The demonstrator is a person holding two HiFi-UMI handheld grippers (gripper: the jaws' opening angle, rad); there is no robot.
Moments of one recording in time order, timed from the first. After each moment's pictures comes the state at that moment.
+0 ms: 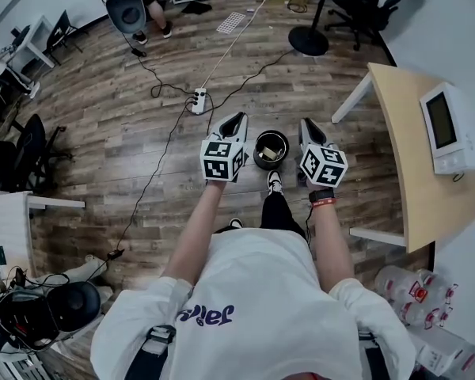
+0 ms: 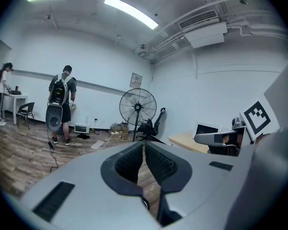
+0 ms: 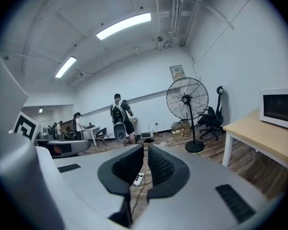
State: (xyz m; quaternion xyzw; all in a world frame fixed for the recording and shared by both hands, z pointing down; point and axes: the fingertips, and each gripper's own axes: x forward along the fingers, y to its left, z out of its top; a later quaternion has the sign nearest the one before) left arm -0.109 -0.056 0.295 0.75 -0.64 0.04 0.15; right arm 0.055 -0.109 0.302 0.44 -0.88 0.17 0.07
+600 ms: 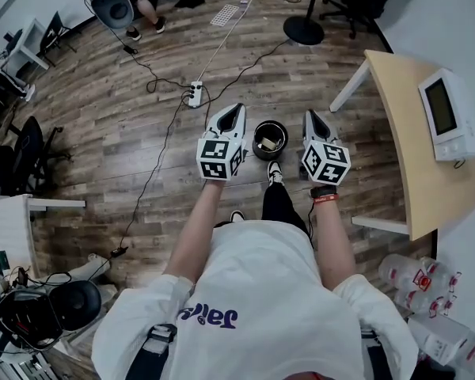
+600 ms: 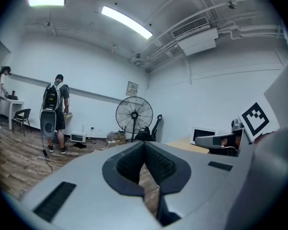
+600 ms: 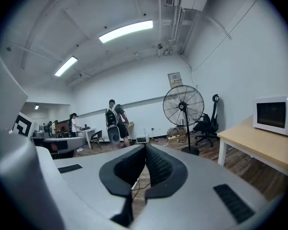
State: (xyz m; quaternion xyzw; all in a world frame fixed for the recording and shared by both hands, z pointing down) left arm -0.086 -0.041 0.278 0.76 -0.64 0.02 0.09; right arm 0.085 -0.094 0.292 0.46 -0.87 0.14 0.05
